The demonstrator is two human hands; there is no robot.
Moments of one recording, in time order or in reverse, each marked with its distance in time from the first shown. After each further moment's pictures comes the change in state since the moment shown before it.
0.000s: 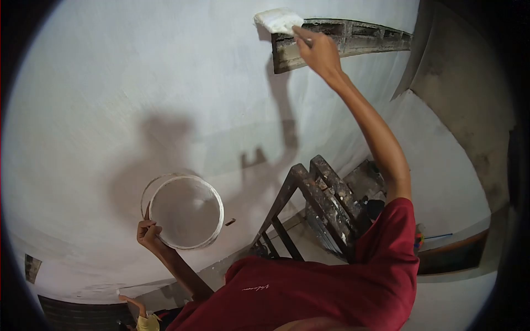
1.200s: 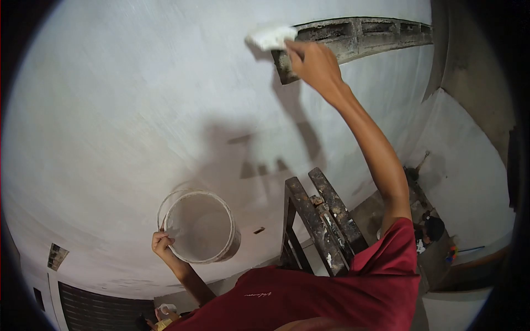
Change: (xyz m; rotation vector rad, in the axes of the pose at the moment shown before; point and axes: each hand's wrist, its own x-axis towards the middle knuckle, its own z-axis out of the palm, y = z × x) left_hand -0.026 0.004 0.011 0.119 -0.070 0.186; right_hand -0.018 0.013 -0.014 0.038 0.073 -0.068
